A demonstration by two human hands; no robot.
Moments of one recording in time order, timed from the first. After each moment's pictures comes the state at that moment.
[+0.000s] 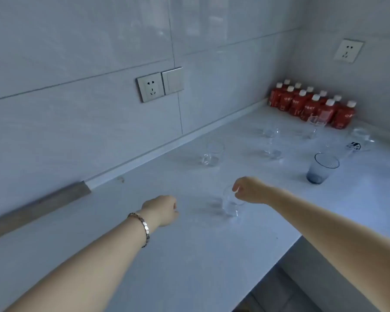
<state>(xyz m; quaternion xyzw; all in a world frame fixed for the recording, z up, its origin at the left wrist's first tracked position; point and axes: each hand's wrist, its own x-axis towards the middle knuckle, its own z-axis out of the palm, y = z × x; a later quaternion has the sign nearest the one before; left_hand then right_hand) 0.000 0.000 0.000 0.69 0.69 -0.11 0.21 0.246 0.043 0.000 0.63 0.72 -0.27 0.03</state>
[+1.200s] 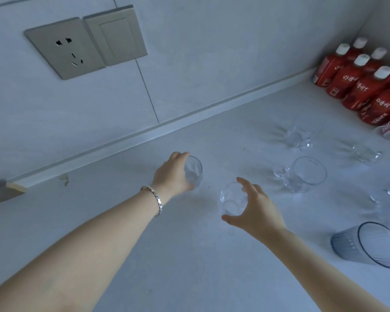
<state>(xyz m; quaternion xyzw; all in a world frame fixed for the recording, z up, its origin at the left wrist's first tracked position) 0.132 0.265 -0.076 0.62 0.74 0.05 0.25 0.344 0.225 -0.062 0.63 0.70 -0.35 -0.05</state>
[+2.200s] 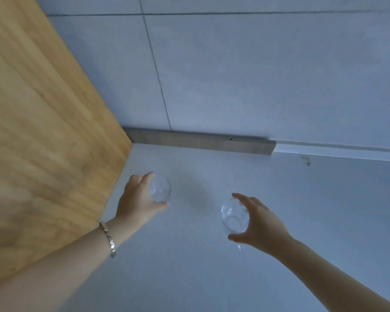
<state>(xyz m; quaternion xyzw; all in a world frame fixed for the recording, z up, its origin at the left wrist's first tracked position) -0.405 -0.230 -0.054 0.28 0.93 0.18 0.14 -0.182 -0.071 -0.048 0.34 0.88 -0.32 0.08</state>
